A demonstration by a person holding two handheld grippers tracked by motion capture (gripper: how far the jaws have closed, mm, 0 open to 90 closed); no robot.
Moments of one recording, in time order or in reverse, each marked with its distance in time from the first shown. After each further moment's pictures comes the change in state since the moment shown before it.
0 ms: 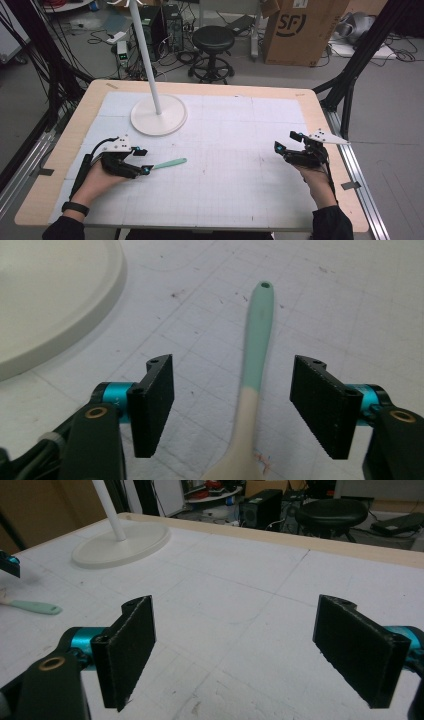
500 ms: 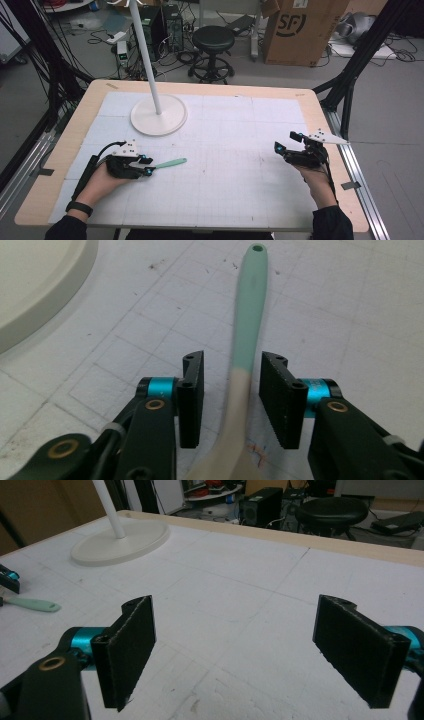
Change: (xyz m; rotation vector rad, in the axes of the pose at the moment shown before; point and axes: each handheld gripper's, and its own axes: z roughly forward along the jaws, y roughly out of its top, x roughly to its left) left arm -0.006 -0.003 0.011 0.077 -0.005 0.039; right arm -0.001 -0.001 0.000 0.009 0.000 -0.001
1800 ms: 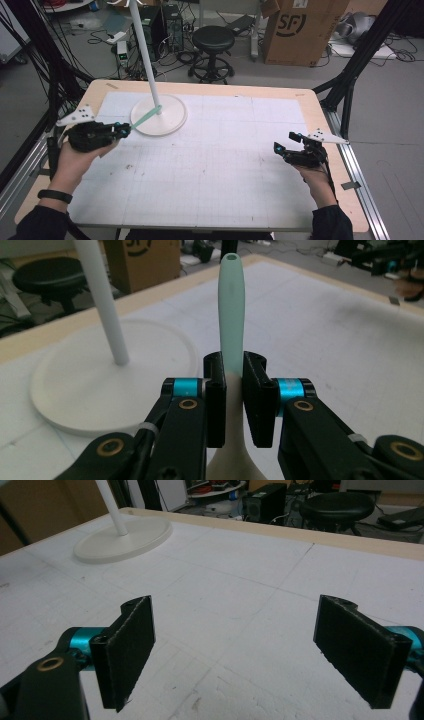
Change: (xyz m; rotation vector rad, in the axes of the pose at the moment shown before) left arm 0.026 0.056 -0.112 -0.357 0.179 -0.178; right arm -0.002 -0.001 0.003 0.012 0.017 0.012
